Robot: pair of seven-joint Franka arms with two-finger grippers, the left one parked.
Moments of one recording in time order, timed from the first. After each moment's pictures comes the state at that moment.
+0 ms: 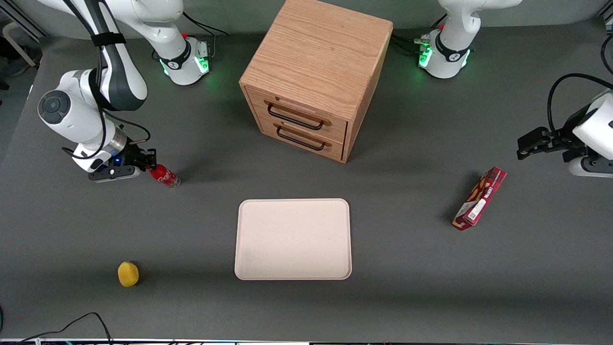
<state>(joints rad) -0.10 -0.02 0.12 -2.37 0.00 2.34 -0.11</state>
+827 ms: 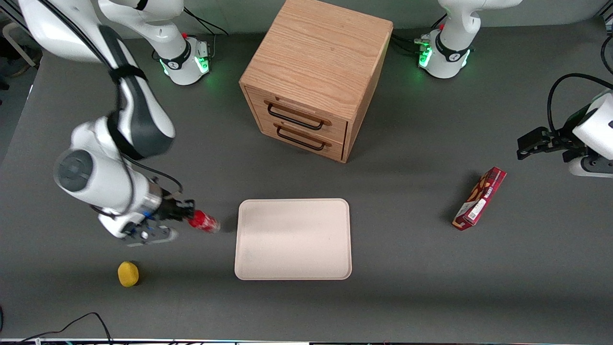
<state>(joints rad) 0.10 0.54 0.21 -1.44 -0.05 2.01 0.21</state>
